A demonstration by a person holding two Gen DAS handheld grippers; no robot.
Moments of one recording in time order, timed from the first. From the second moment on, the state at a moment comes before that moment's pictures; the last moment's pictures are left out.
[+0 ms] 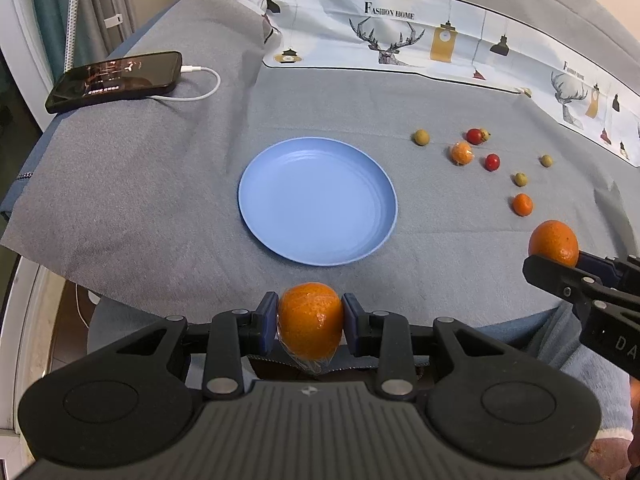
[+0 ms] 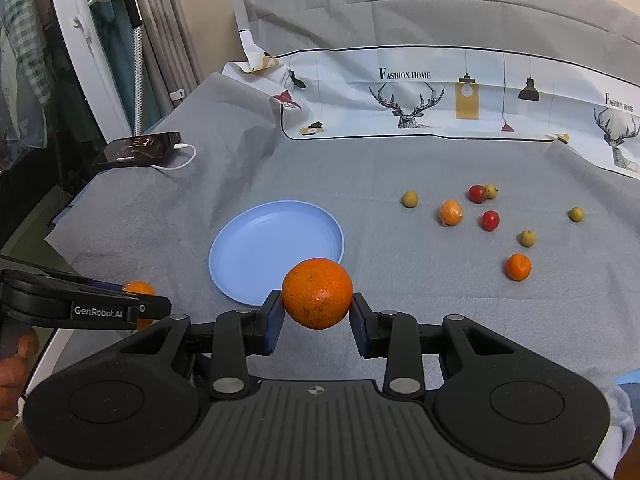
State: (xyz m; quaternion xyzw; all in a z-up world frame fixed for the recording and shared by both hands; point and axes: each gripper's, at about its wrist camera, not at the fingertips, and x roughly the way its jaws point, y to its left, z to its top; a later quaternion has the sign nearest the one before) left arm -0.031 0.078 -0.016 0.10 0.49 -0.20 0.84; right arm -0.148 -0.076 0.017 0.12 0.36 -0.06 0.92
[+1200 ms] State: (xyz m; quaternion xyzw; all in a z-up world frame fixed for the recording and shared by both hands) left arm 0.102 0.027 -0.104 0.15 0.54 -0.17 0.81; right arm -0.011 -0.079 -0.072 0.10 0.45 -0.03 0.89
